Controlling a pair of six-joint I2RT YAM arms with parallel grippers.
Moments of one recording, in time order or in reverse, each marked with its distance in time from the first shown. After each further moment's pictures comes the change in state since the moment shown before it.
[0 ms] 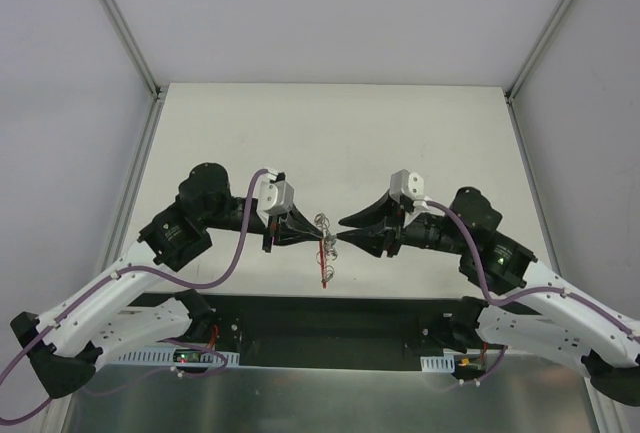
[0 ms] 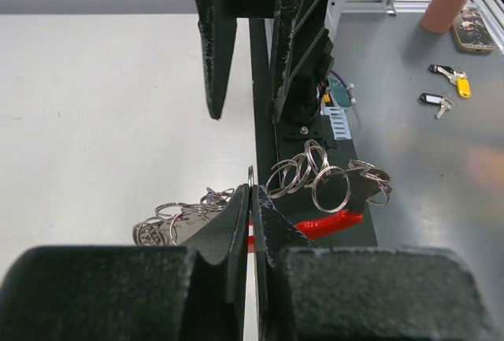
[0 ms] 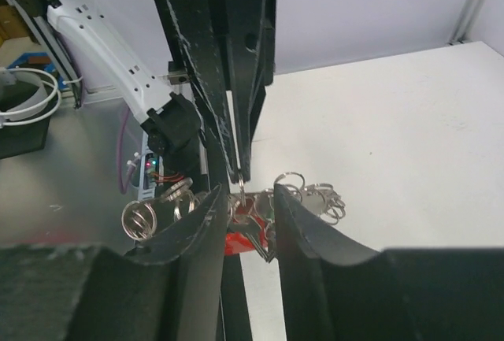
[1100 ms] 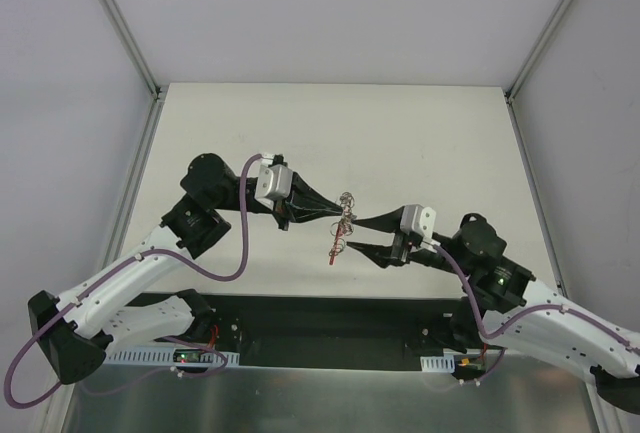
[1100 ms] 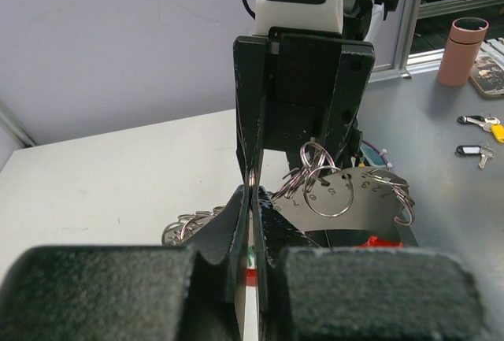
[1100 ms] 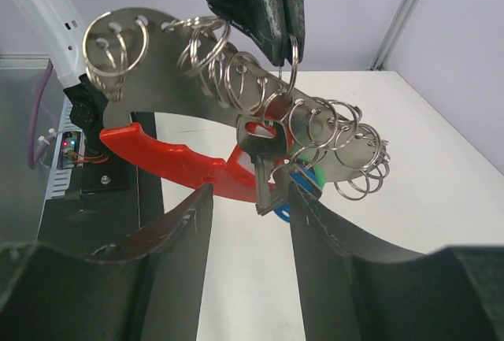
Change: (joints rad) left arm 0.019 0.113 -0.018 0.499 0.080 -0.082; right arm 0.037 -0.212 -0.266 0.124 0.150 -0.236
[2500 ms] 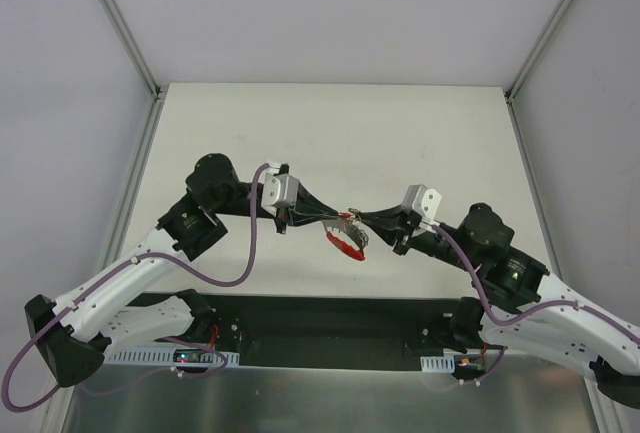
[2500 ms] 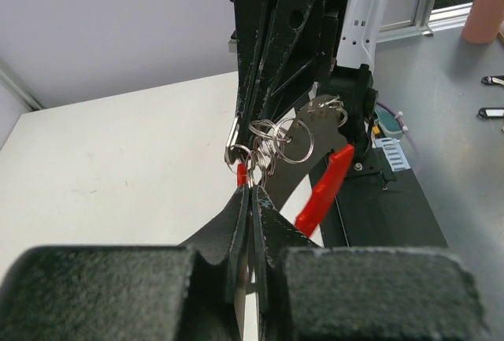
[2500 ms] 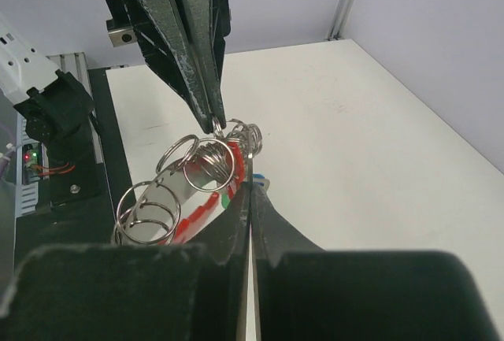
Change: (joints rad) left arm 0.000 -0.020 -0.002 -0.177 -0.039 0.149; right arm 0.017 0.059 0.179 -0.188 0.182 0.007
